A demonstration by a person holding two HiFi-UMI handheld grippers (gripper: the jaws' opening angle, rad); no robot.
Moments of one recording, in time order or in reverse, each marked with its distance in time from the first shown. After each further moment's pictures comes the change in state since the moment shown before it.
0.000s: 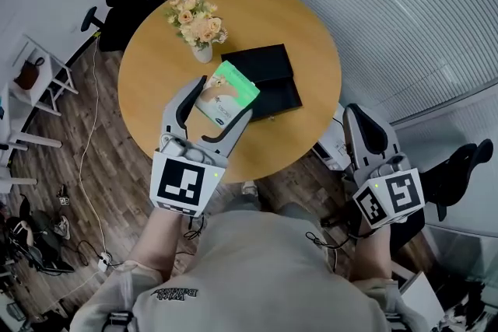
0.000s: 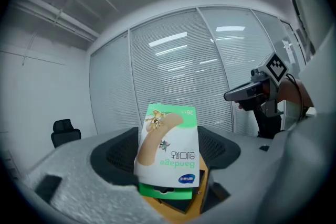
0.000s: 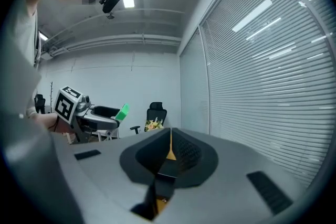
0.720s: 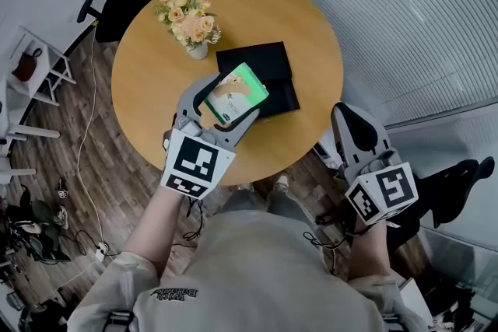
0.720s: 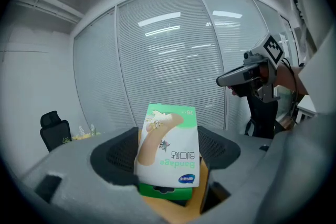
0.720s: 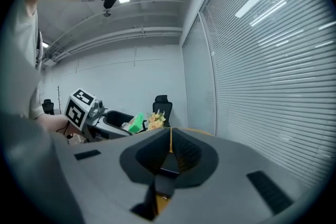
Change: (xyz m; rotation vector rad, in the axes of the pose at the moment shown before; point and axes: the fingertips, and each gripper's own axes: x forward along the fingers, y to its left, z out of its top) left arm 0.076 -0.015 -0.054 0.025 0.187 -0.125; right arm 0.045 -0.023 -0.028 0.032 0.082 0.091
